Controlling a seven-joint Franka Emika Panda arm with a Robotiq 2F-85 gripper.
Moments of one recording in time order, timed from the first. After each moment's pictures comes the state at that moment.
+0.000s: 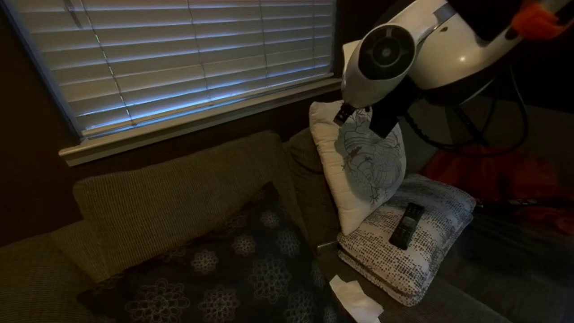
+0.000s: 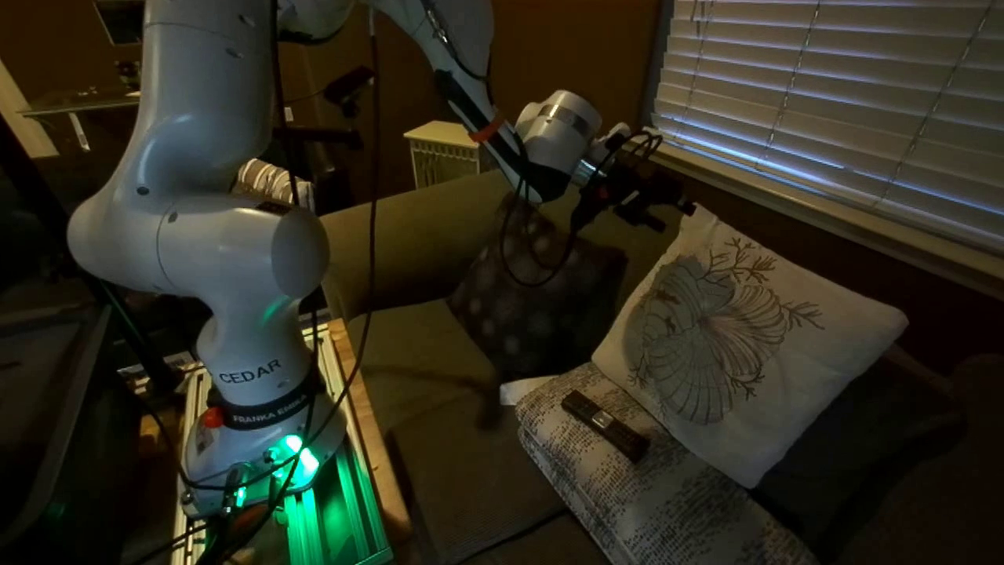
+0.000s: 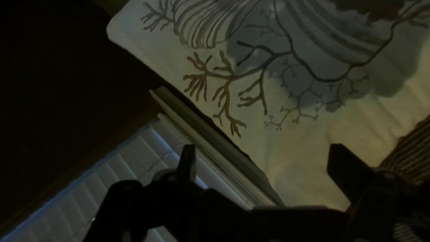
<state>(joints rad) 0.93 0.57 -0.90 -1.99 -1.39 2.67 1.31</state>
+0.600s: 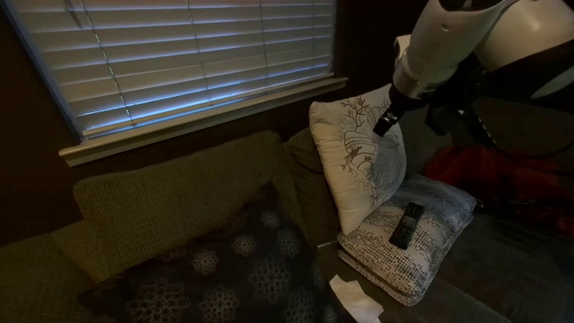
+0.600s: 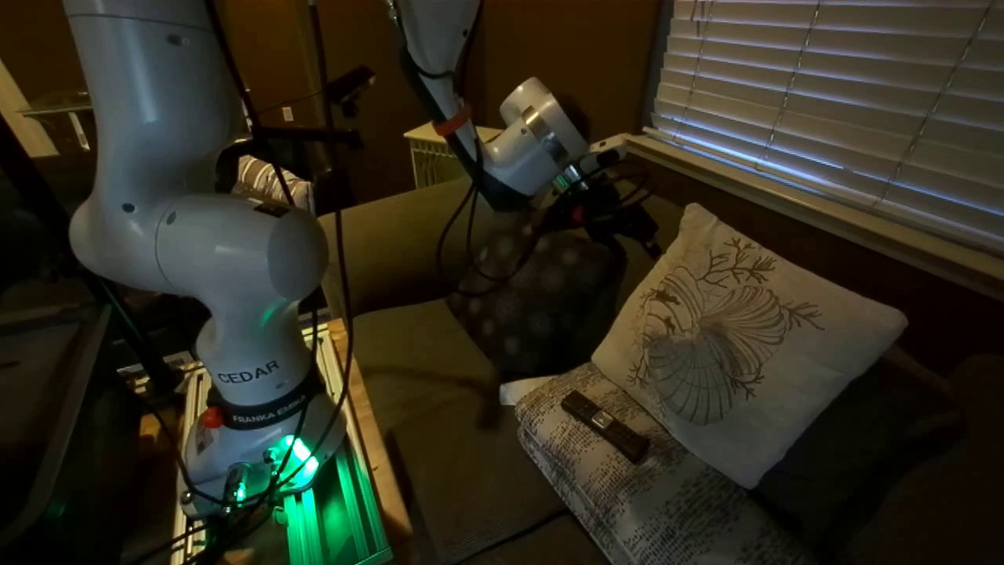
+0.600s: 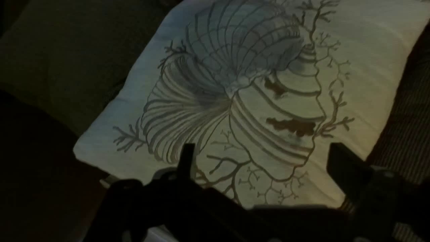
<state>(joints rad) 0.90 0.24 -0.92 -2.31 -1.20 2.79 1.05</state>
